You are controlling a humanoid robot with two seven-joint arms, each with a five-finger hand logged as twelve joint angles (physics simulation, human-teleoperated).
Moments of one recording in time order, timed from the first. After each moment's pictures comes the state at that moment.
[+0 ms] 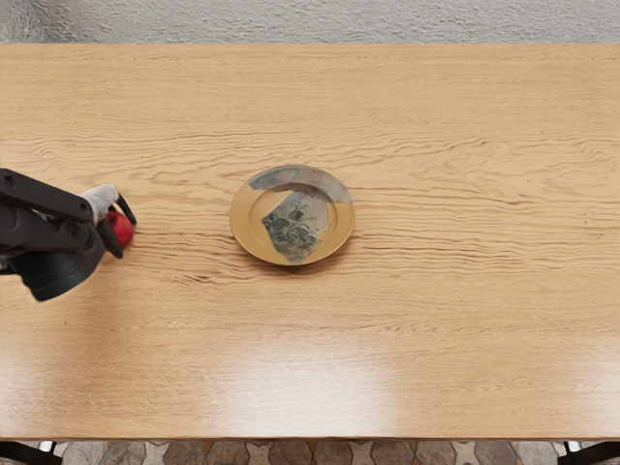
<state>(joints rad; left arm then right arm) -1.67 0.35 1.02 -1.42 0.03 0.61 0.26 -0.01 0.00 -0.16 0.13 -0.02 0.23 -0.35</state>
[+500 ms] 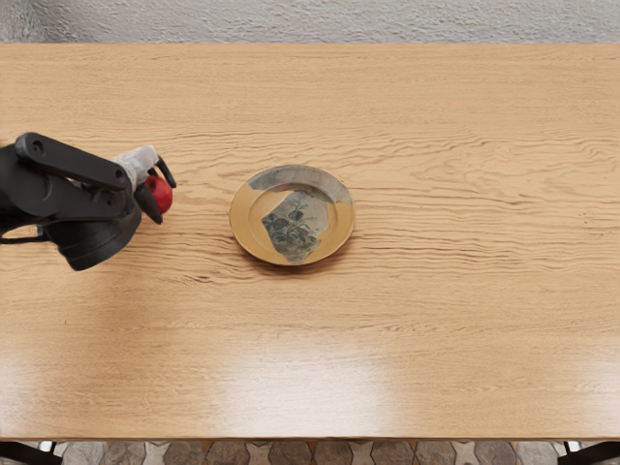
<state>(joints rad) -1.78 0.26 0.98 -1.42 0.00 0.61 0.26 -0.01 0.00 -0.16 0.13 -0.02 0.23 -0.35</state>
